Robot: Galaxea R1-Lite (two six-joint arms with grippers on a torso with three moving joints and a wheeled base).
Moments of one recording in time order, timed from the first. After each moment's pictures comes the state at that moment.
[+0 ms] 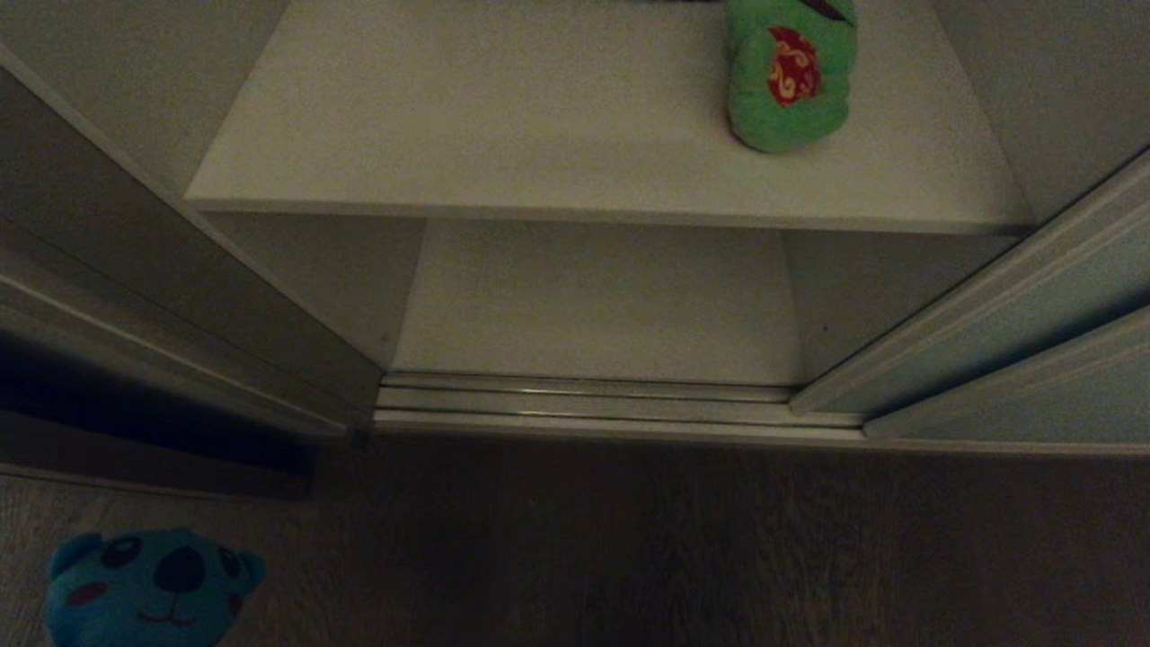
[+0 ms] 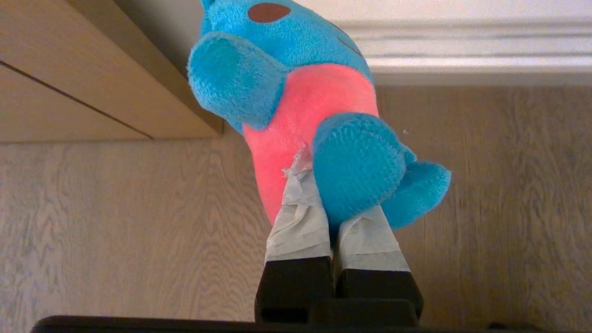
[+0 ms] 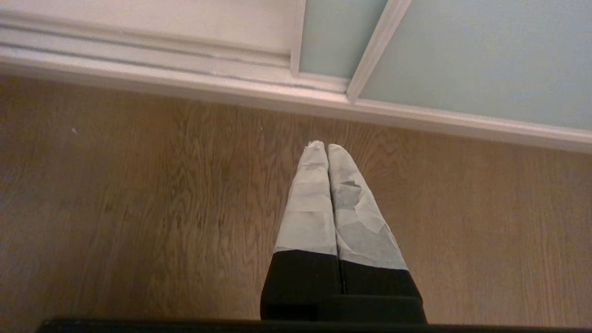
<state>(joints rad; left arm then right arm) -0.01 0.00 -0.02 0.06 -0.02 0.07 0.00 0.00 0.00 0.00 0.01 -0.04</state>
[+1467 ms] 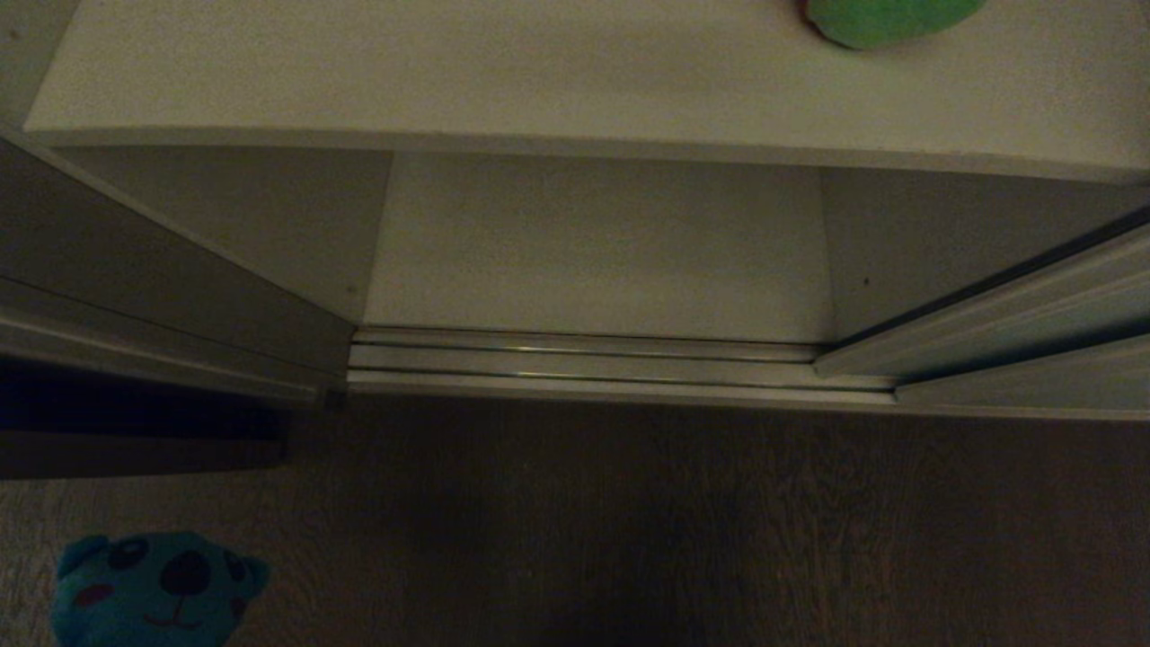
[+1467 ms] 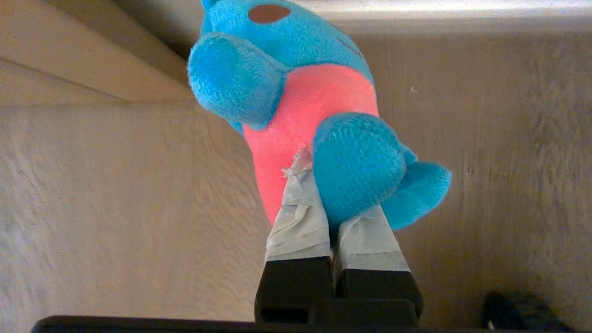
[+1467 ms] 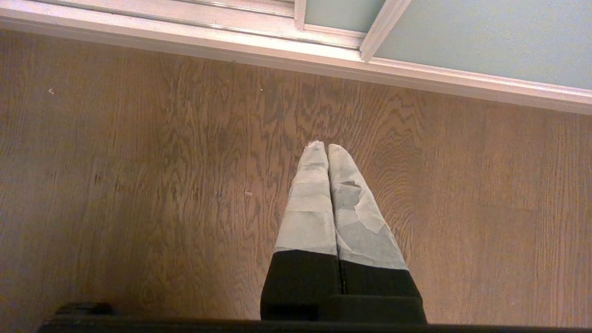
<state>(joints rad) -0.01 0.01 -0.05 0.07 -0.03 0.09 0.00 0.00 0.00 0.00 0.01 -0.04</state>
